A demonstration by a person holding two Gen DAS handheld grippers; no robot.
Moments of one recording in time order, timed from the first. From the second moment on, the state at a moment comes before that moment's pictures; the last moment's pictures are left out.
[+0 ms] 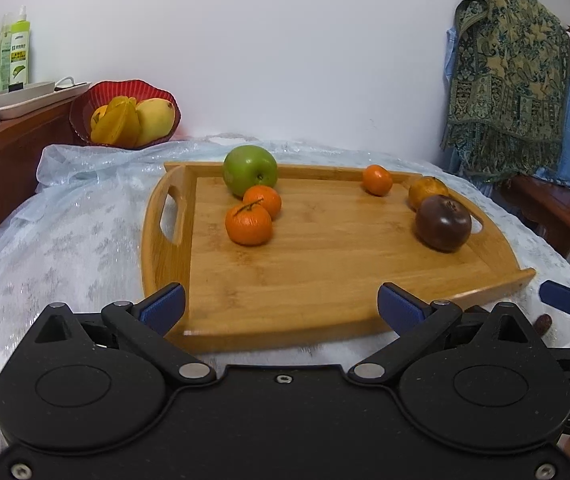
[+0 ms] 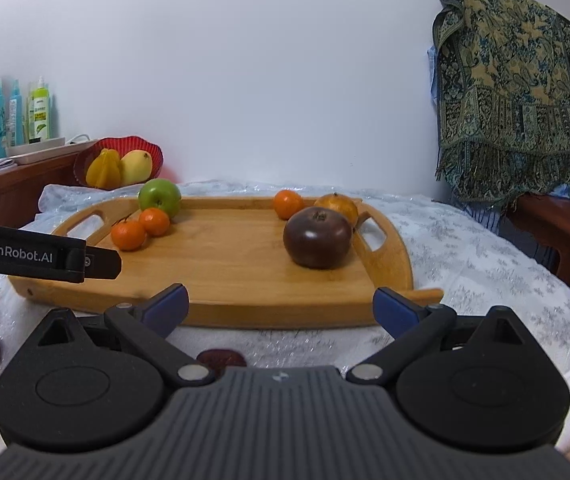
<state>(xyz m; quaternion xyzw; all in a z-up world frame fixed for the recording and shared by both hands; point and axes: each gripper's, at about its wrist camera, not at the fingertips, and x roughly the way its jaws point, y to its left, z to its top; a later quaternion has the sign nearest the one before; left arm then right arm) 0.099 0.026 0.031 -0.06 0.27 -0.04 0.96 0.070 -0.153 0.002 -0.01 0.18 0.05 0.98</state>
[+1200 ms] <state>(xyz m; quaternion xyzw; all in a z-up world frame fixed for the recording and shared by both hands) 0.066 0.004 0.005 -0.04 0.31 -0.12 0.94 0.062 -0.130 -0.018 -0.03 0.22 0.10 0.97</state>
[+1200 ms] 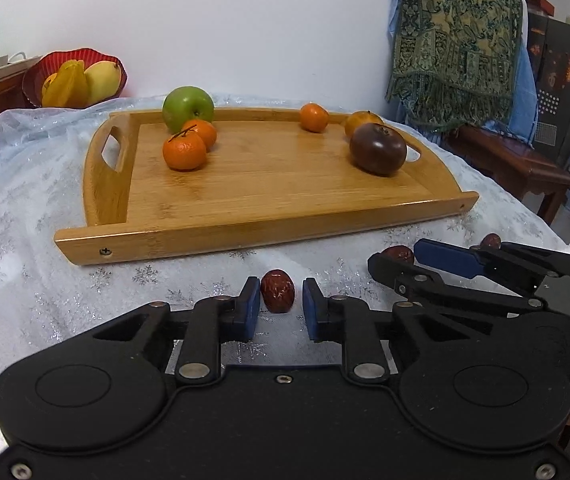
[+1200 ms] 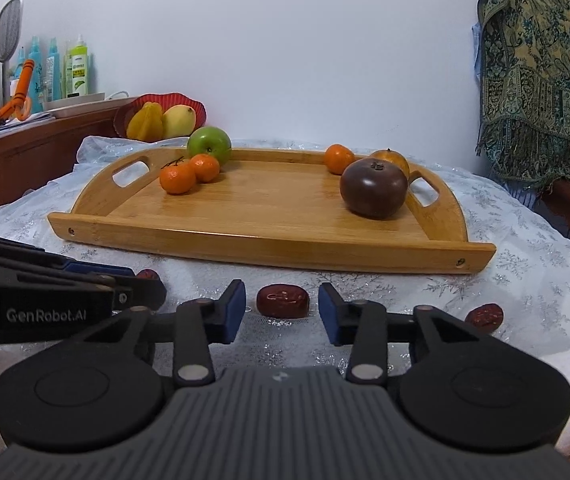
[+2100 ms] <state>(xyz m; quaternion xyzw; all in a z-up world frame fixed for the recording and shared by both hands) 0.063 0.000 0.016 -0.03 0.26 -0.11 0.96 0.063 -0.134 -0.012 -0.01 0.20 0.08 0.98</state>
